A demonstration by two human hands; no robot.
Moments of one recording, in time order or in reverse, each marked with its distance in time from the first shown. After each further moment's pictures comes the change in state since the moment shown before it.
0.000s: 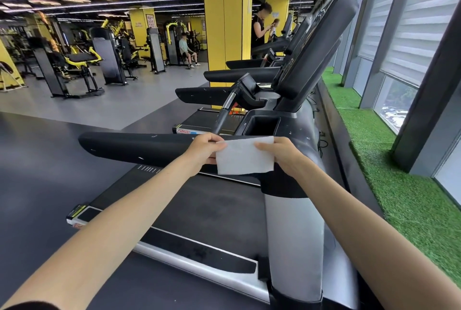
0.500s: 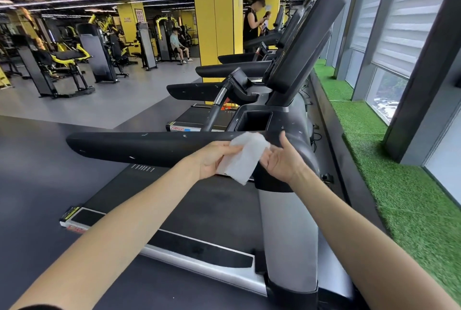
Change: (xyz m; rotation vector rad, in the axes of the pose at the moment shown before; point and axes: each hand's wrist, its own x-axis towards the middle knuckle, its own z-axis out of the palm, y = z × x) left_hand -0.007 0.004 0.040 -0.204 -0.349 -0.242; right_hand -0.015 0.020 -0.015 0.820 -0.269 0.276
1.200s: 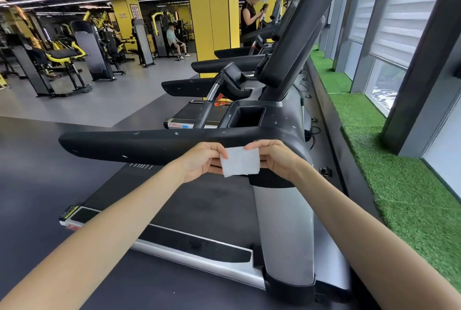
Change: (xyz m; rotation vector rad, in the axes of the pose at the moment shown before) left_hand 0.002 -0.011 -0.001 0.142 0.019 0.123; right_hand -0.008 -0.009 -0.017 -0.622 -0.002 -0.190
